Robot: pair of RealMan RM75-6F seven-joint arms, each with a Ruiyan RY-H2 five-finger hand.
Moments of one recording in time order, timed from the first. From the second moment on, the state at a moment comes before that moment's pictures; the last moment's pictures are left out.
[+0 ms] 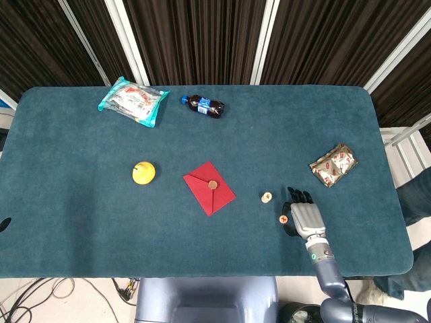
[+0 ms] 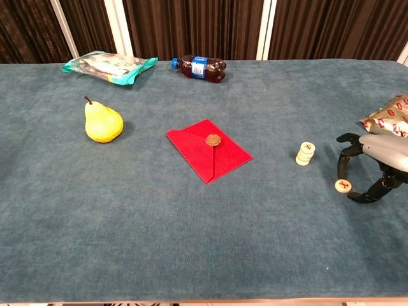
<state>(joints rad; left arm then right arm) -0.08 -0.99 -0.13 -1.65 1.27 1.42 -0.07 0.52 -1.54 0.08 -1.59 -0.90 1.14 -0.47</state>
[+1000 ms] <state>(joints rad) -0.07 -0.99 -0.14 -1.65 1.27 1.42 -0.07 0.51 -1.55 0.10 -1.58 -0.90 1.11 -0.49</state>
